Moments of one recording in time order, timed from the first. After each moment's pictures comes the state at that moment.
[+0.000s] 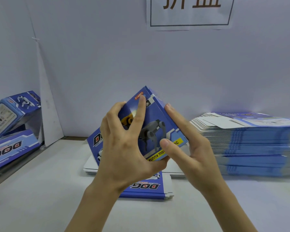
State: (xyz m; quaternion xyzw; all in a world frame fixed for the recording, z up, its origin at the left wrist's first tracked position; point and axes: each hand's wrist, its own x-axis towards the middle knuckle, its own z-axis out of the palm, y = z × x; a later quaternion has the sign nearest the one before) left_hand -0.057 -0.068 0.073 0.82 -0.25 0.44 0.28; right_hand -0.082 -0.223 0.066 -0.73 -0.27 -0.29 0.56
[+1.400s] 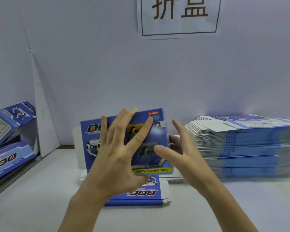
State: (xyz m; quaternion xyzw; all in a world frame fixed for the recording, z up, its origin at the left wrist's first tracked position) left_hand -0.039 -0.050 0.069 0.83 -0.36 0.39 0.15; right_hand -0.074 -0.231 0.065 -0.70 -0.14 -0.14 0.68
